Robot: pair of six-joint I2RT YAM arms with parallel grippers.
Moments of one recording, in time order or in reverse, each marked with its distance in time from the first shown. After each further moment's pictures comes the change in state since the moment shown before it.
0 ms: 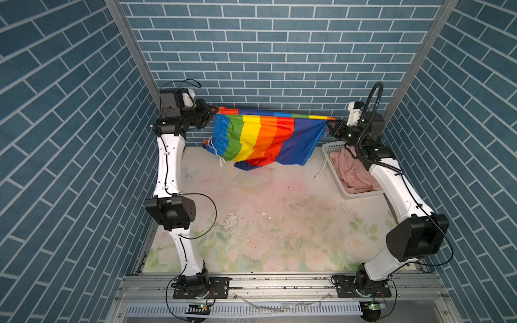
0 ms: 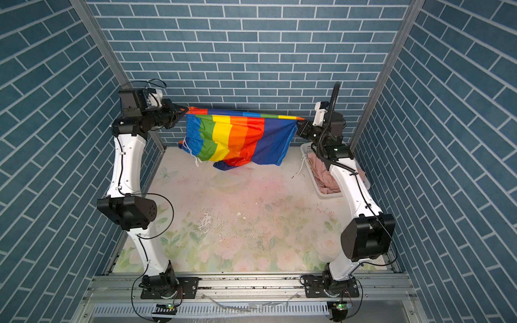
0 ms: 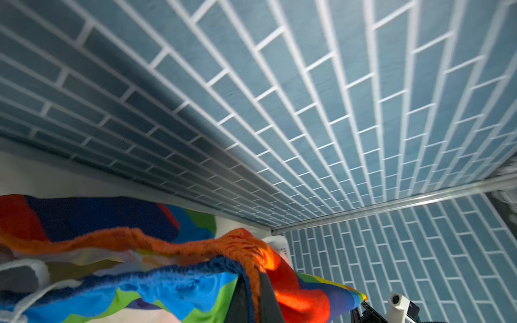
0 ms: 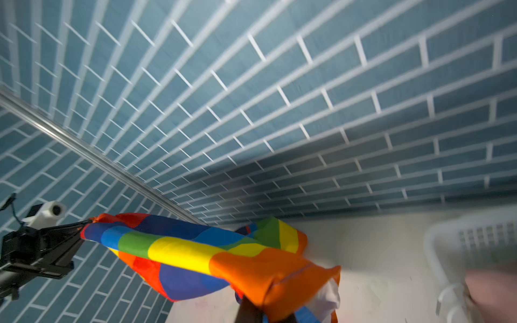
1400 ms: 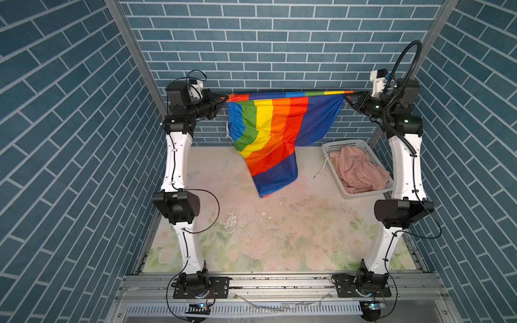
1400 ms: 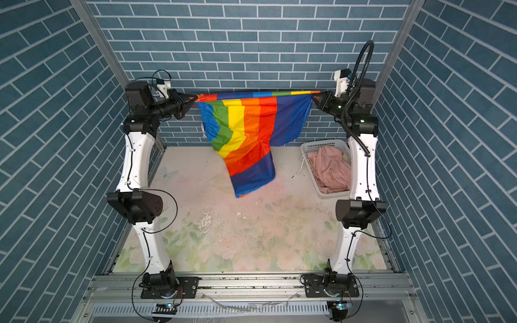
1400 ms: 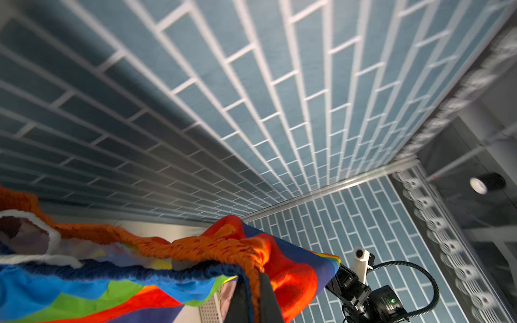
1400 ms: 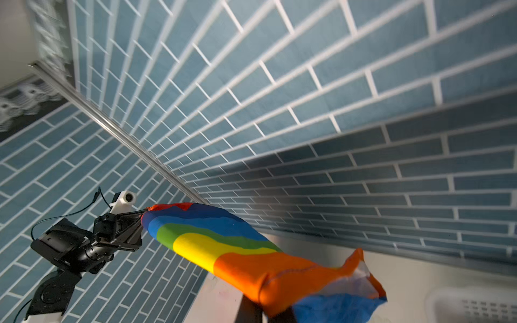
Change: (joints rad) left arm -0.040 0.097 0.101 0.257 0.147 -0.209; right arm -0.197 0.396 0.917 -0.513 -0.347 -0.030
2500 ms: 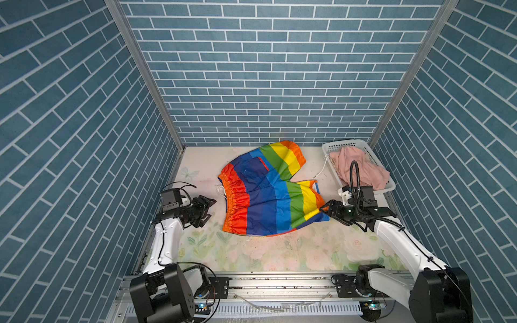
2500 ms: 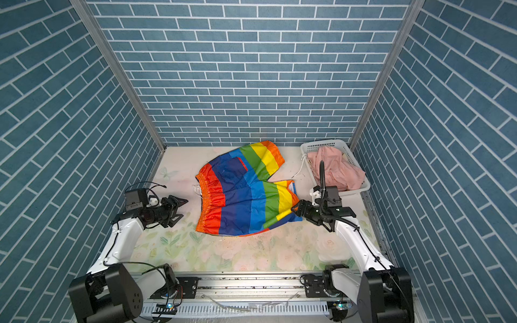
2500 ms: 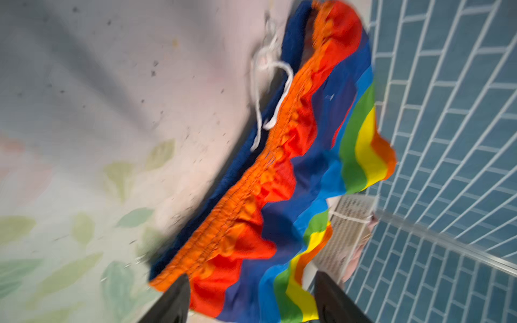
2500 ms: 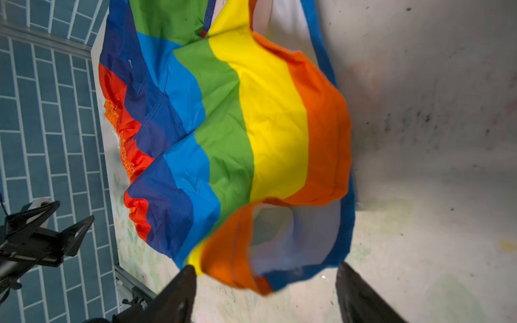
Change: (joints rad) left arm 0.272 -1.006 -1.877 -0.177 -0.184 0.257; right arm 0.196 -0.900 -1.913 0.113 0.207 -0.023
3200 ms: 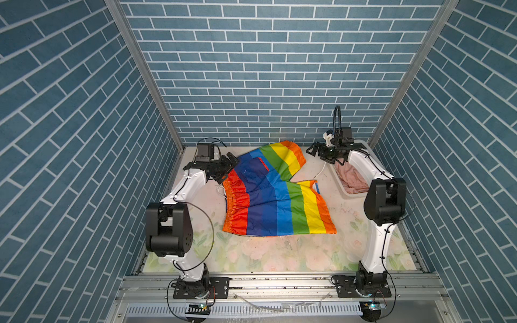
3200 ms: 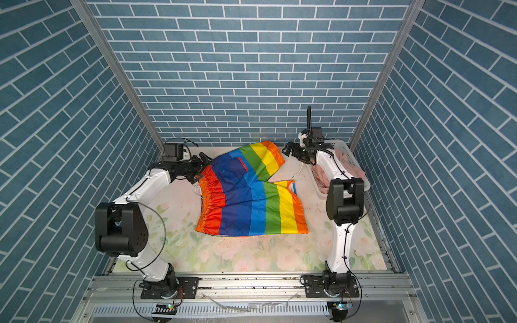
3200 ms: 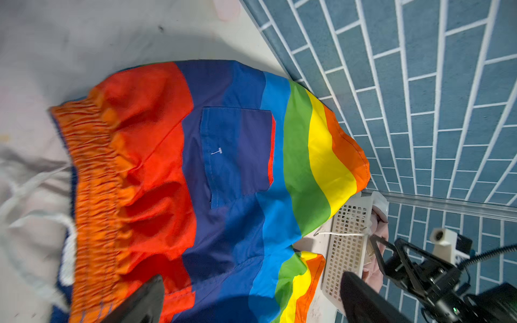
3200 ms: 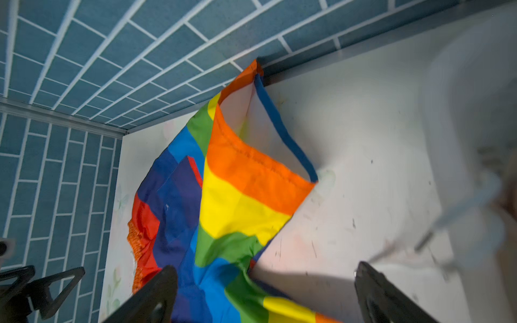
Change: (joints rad) left arm -0.401 0.667 0.703 0.192 -0.208 -0.036; right arm 0.002 1.101 1.270 0.003 0.015 -0.141
